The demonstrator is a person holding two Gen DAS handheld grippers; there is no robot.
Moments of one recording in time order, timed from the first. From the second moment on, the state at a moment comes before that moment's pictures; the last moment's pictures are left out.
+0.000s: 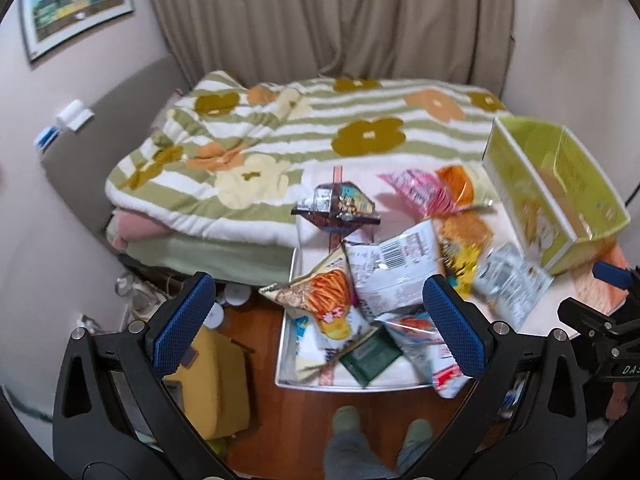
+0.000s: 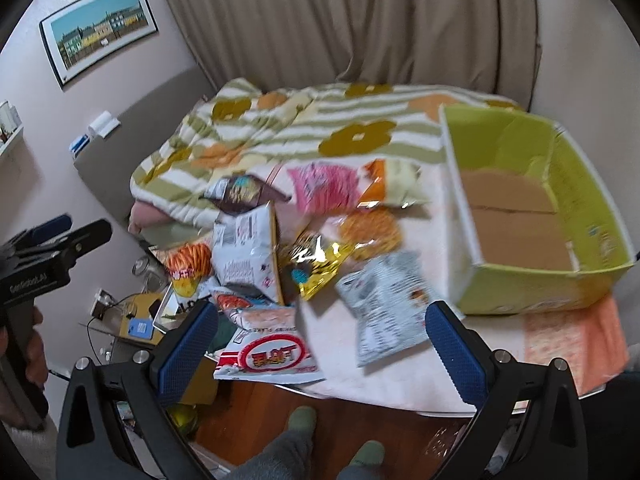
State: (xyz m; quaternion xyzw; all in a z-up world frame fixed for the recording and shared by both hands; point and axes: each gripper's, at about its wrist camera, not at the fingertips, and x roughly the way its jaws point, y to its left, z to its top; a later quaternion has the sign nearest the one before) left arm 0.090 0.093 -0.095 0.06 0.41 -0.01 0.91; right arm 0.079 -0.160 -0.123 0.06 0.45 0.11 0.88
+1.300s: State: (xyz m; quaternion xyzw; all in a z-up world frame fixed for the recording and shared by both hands) left arm 0.192 0.125 -0.254 0.11 0.54 -0.28 0.79; right arm 0.203 -0.042 -0.226 0.01 0.50 0.19 0.84
